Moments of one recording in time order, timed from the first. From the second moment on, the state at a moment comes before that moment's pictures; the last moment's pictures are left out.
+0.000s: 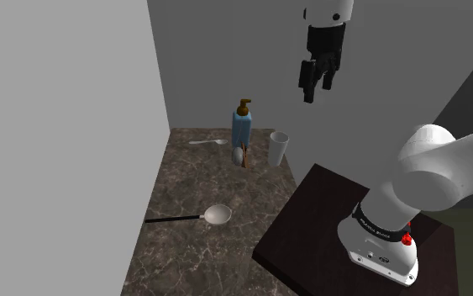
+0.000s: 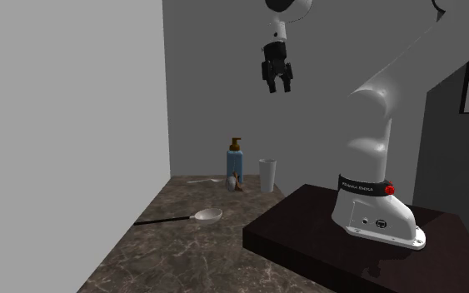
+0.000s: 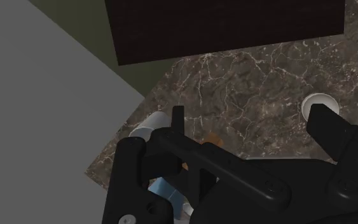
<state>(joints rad) 0.00 -0.78 0.03 -2.40 -0.06 1.47 0.16</state>
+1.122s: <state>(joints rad) 0.12 -0.45 0.04 -2.59 0.00 2.07 -0.02</state>
